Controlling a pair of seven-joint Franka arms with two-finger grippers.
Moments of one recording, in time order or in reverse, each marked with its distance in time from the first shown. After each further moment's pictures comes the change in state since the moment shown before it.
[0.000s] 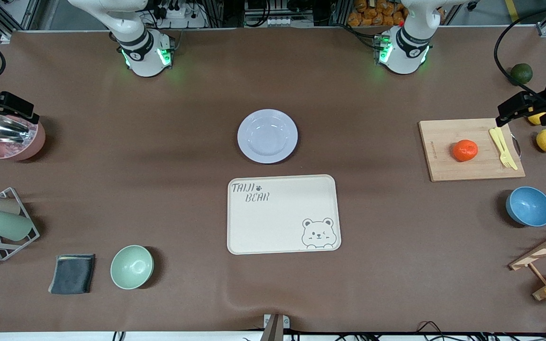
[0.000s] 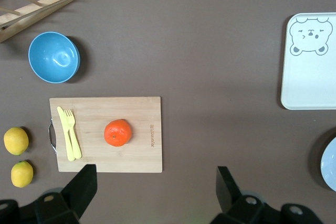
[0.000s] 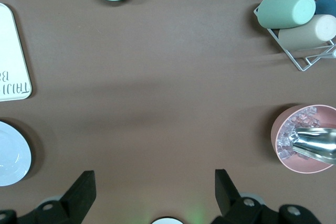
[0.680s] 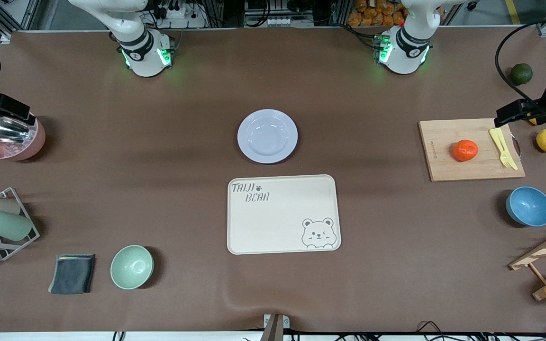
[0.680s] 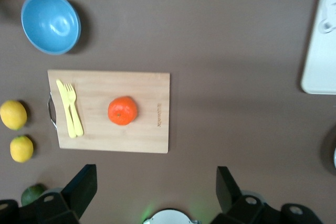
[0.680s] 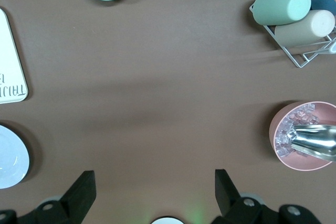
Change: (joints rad) left arm 0.048 0.046 0.005 -0.057 0.011 -0.039 -0.003; right arm -0.019 0.007 -0.001 0.000 0.001 0.000 0.000
